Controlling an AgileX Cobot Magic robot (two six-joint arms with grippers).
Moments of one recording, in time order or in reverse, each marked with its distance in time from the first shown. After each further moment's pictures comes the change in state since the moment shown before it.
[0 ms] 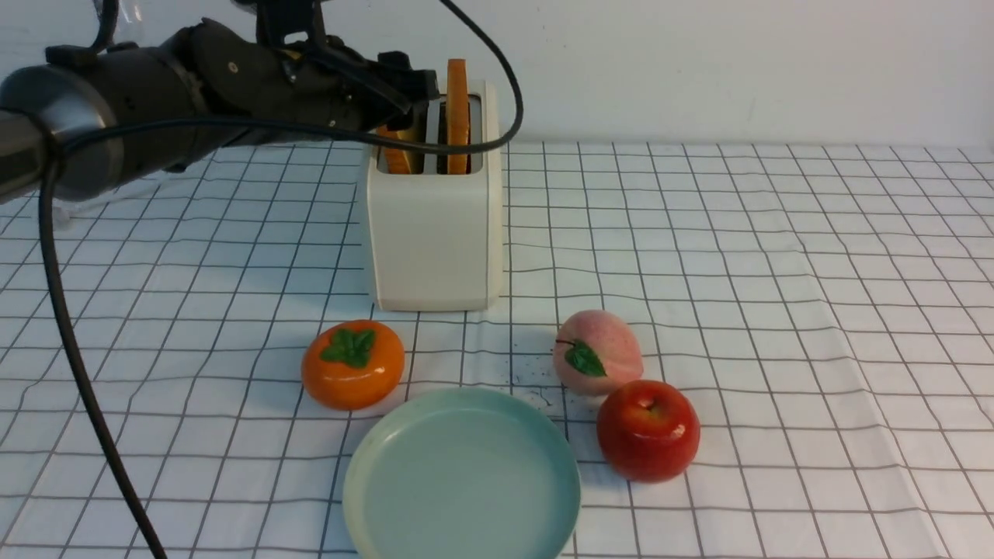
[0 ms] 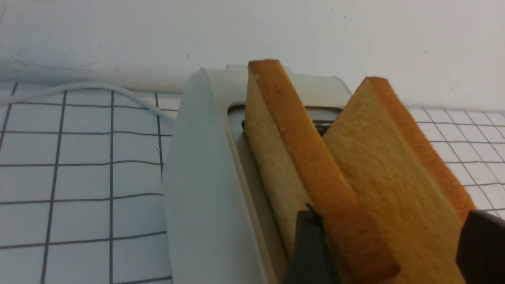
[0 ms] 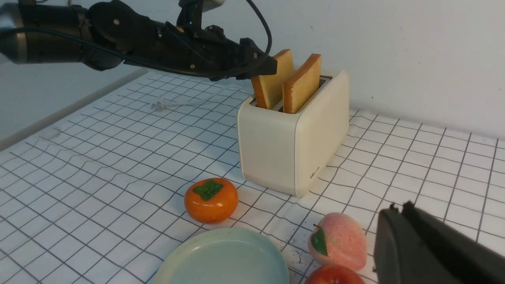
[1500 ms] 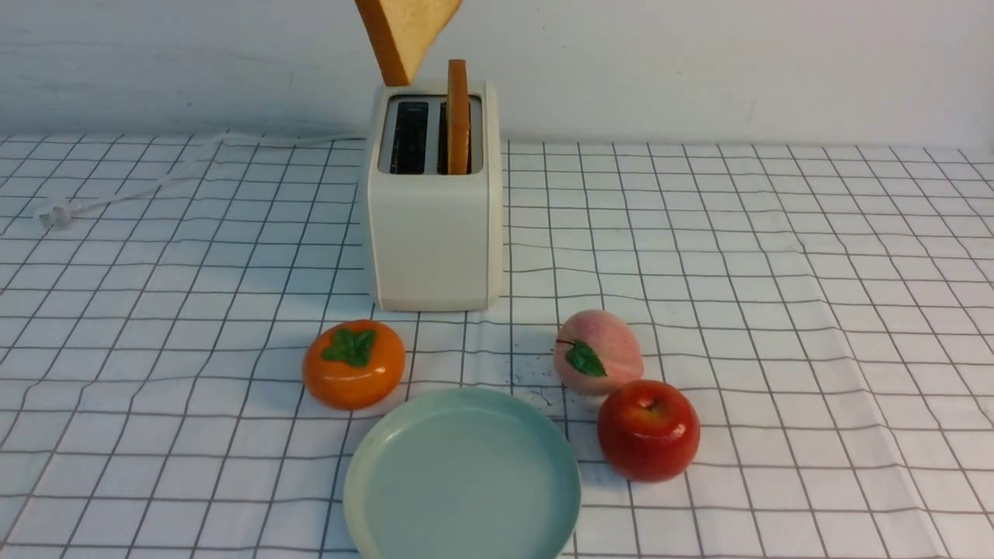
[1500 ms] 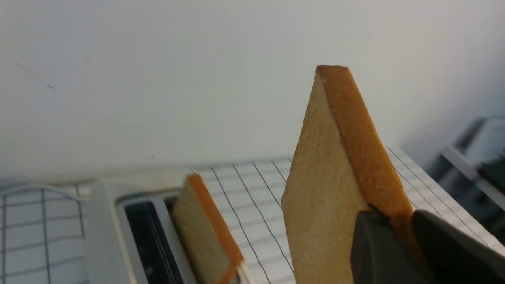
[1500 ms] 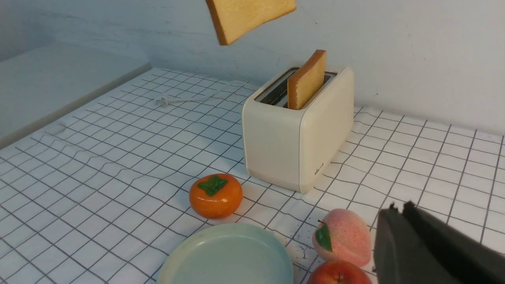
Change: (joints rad) right arm 0.000 0.000 0.000 0.000 0.018 0.000; left arm -0.001 -0.453 -0.009 0.007 0.364 0.000
